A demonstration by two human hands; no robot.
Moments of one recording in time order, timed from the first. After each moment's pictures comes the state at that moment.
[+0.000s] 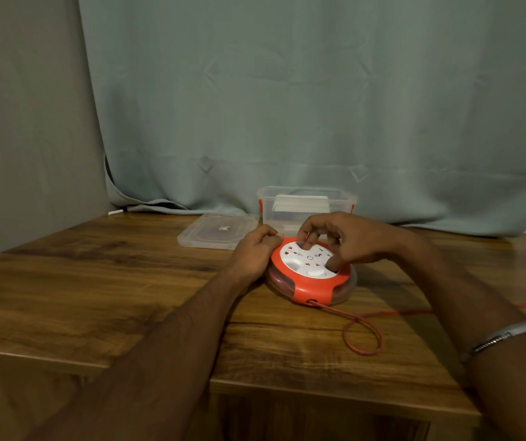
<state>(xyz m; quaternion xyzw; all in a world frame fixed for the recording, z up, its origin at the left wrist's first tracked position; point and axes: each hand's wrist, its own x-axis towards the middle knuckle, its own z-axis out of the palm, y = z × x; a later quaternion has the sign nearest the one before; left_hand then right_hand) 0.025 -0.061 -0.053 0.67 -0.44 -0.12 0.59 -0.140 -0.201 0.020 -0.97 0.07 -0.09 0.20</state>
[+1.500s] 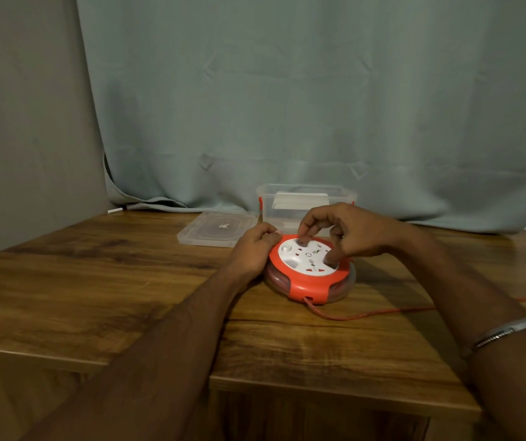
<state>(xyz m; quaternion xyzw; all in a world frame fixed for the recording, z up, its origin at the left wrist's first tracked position) 0.026 -0.060 -0.054 0.66 -0.43 -0.13 0.60 -0.148 -0.186 0.028 -0.97 0.09 -0.11 0.21</state>
